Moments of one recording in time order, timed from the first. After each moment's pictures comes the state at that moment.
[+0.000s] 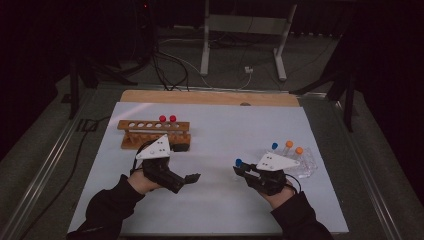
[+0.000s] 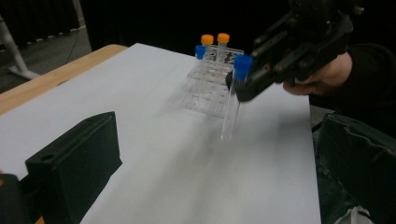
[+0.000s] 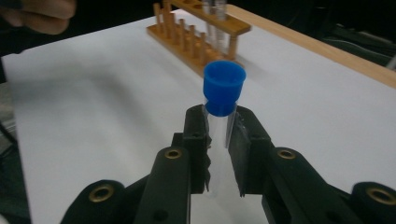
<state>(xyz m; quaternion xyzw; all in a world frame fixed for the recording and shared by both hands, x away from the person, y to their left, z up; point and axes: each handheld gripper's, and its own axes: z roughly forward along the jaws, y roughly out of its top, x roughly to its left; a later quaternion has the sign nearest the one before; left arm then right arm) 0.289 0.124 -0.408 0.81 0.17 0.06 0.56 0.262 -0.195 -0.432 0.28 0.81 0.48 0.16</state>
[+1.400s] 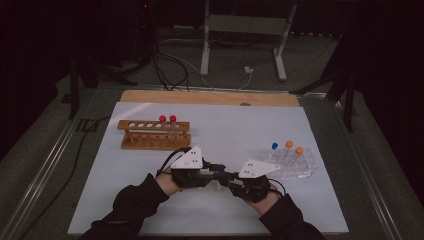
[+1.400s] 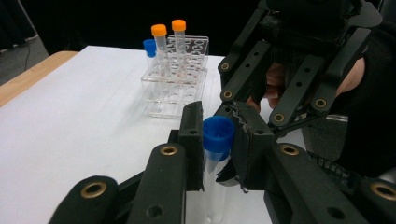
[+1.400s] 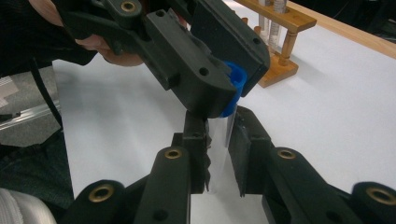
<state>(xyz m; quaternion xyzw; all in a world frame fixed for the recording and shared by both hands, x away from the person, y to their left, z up) 0.287 0.063 -0.424 0.83 0.08 0.05 0.54 0.252 -0.160 -0.440 0.24 0.84 0.48 0.12</state>
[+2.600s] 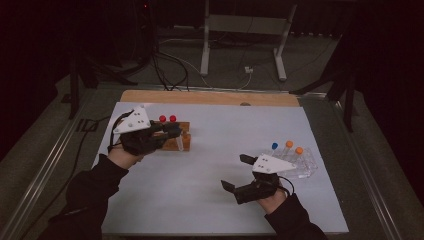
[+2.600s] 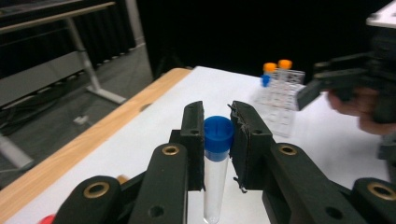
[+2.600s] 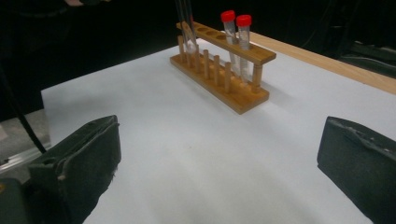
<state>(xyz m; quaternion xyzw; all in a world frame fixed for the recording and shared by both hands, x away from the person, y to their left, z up) 0.322 0.173 -0.350 0.79 0.20 0.18 0.55 0.254 -0.179 -0.428 0.28 0.79 0.53 0.14</state>
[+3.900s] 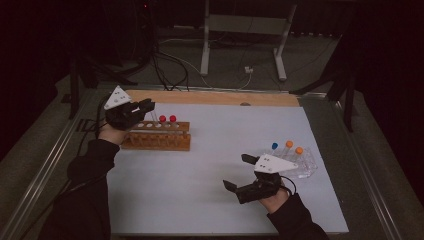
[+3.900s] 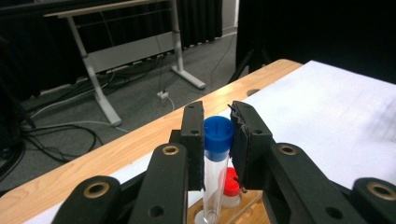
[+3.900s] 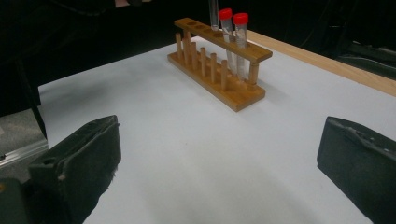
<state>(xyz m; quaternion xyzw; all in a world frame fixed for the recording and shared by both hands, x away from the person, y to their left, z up) 0.401 0.228 -0.388 0.75 0.34 0.27 0.51 0.255 -0.183 -0.428 0.27 0.79 0.53 0.14</state>
